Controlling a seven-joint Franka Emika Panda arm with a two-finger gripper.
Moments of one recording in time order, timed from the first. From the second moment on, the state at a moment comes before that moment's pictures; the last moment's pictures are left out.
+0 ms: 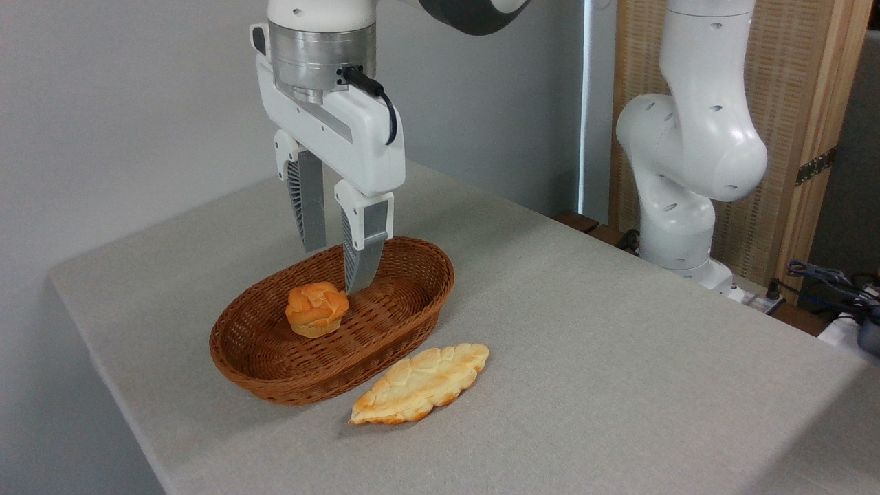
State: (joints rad) arm -0.27 -0.07 0.26 -1.76 -0.13 1.83 0.82
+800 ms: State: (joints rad) arm -0.26 -0.05 0.26 -1.76 -0.13 1.81 0.82
